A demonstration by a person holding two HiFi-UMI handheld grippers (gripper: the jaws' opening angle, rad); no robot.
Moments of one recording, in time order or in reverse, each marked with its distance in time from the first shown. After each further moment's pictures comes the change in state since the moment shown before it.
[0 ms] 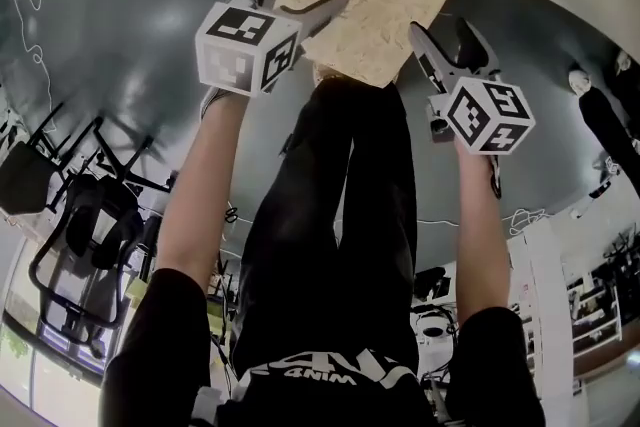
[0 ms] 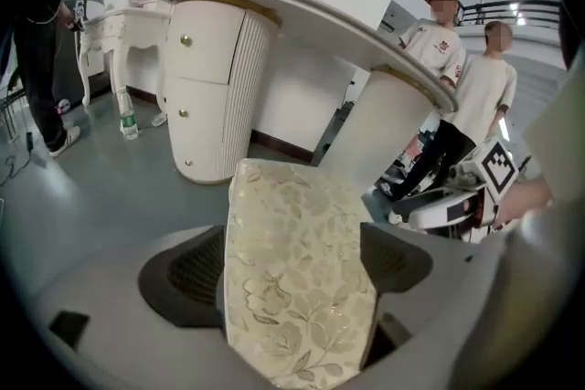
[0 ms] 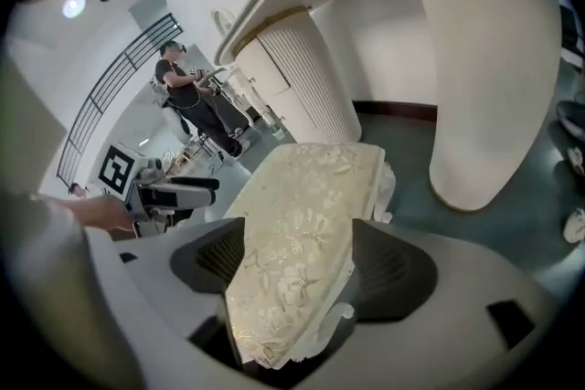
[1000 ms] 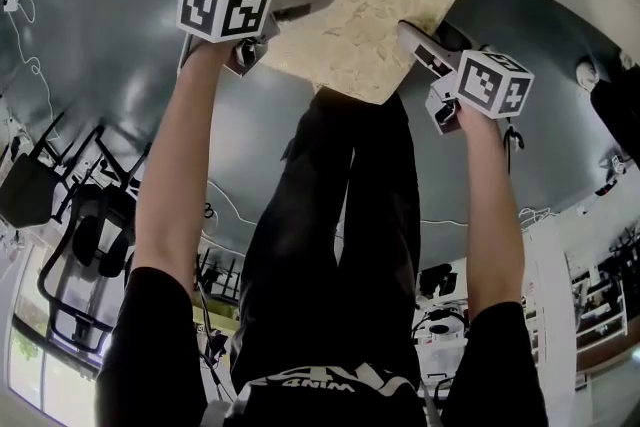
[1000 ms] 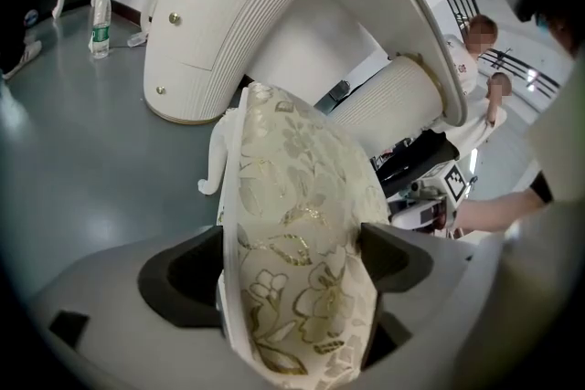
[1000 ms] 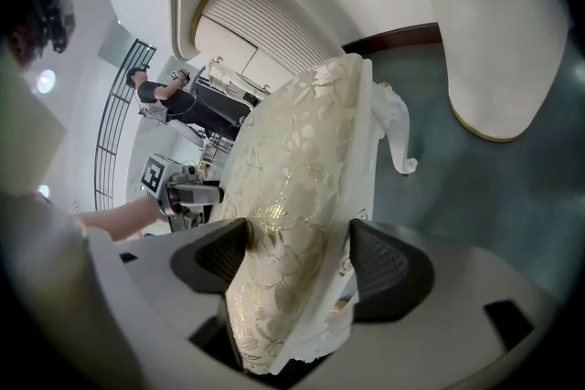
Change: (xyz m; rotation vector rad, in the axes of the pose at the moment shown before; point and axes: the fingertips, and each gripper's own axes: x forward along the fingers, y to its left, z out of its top) left arm 0.075 0.033 -0.051 -0.158 0.216 -0.288; right arm 0.063 -0.032 -0.045 0.231 0.192 0.203
